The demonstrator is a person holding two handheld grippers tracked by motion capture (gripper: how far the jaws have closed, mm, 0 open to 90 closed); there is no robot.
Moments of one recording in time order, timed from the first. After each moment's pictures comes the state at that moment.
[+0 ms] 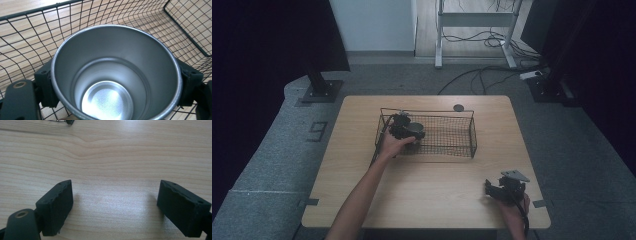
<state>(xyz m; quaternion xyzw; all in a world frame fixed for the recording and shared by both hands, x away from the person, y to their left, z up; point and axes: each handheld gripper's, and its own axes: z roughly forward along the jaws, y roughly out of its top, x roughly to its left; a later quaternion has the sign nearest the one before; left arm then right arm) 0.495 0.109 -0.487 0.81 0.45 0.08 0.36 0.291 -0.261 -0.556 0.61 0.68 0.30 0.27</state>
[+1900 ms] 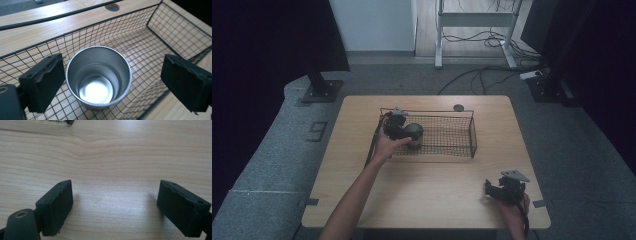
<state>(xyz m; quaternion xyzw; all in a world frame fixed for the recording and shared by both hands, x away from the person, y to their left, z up) 0.460 0.121 -0.446 0.80 0.42 0.13 0.41 0.291 -0.260 -0.556 0.61 0.68 0.30 0.27</state>
